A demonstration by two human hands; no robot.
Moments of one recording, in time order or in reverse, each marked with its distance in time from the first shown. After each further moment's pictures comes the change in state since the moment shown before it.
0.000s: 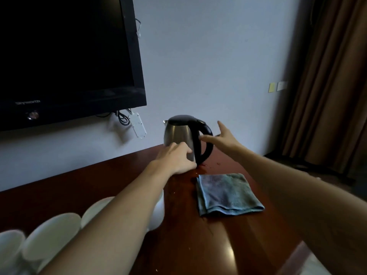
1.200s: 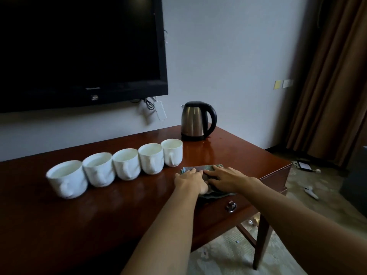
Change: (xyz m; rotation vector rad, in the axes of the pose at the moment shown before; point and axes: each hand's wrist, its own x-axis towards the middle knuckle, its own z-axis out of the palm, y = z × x) left_hand -0.228 0.044 0.069 0.212 -0.339 -0.163; right_hand -0.265 0.018 0.028 -0.953 -0.507 -0.260
